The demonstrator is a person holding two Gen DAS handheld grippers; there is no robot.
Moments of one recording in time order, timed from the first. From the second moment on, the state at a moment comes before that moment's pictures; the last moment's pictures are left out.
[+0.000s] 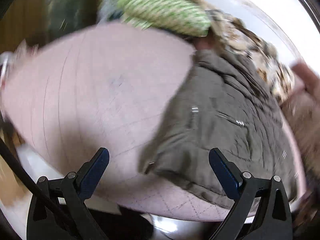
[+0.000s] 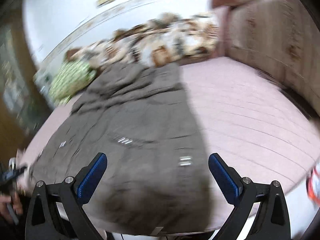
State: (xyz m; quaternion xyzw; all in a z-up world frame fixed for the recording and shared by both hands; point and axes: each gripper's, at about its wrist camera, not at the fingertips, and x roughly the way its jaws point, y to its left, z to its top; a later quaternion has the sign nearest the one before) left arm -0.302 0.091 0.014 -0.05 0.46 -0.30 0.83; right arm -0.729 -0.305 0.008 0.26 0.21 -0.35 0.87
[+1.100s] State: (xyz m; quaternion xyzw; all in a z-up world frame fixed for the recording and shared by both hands) left arm -0.318 0.048 -0.010 -0.03 0.47 -0.35 0.81; right arm -0.752 -0.326 -0.068 0.50 0.22 -0.28 0.79
